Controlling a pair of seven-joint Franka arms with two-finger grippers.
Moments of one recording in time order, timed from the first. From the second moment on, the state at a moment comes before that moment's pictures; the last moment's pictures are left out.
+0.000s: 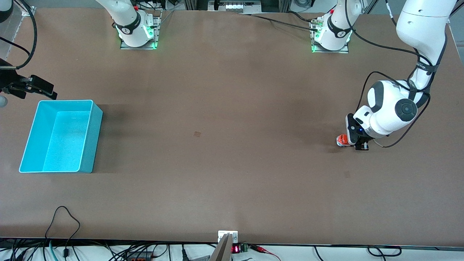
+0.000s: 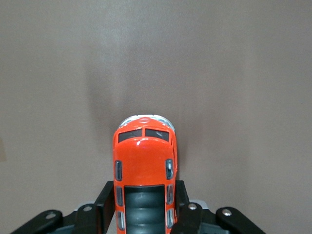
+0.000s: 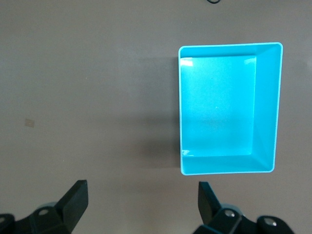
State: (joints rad) left arm 0.11 0.44 -0.06 -2.13 0.03 2.56 1.58; right arm 0.00 0.06 -0.06 -1.57 0.01 1.61 -0.03
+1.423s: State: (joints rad) left arm 0.30 0.47 -0.06 -2.09 0.03 2.55 1.80; right arm -0.02 0.07 -0.06 -1.58 0.06 1.61 -0.03
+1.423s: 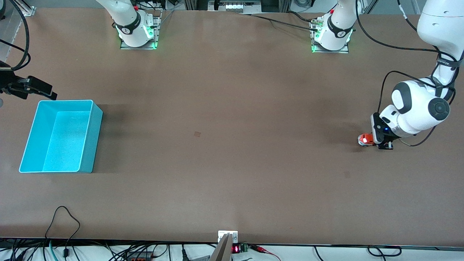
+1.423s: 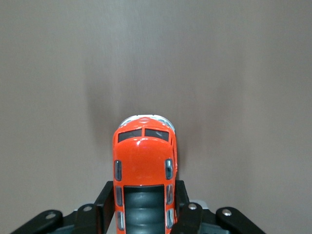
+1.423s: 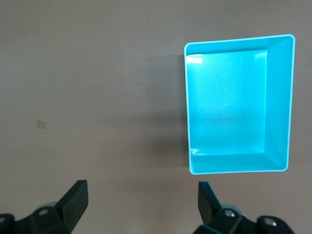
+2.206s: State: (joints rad) left arm 0.37 0.52 -0.04 -2.05 0.03 2.46 1.93; right arm -0.02 0.07 -0.06 -1.58 0.06 1.61 -0.03
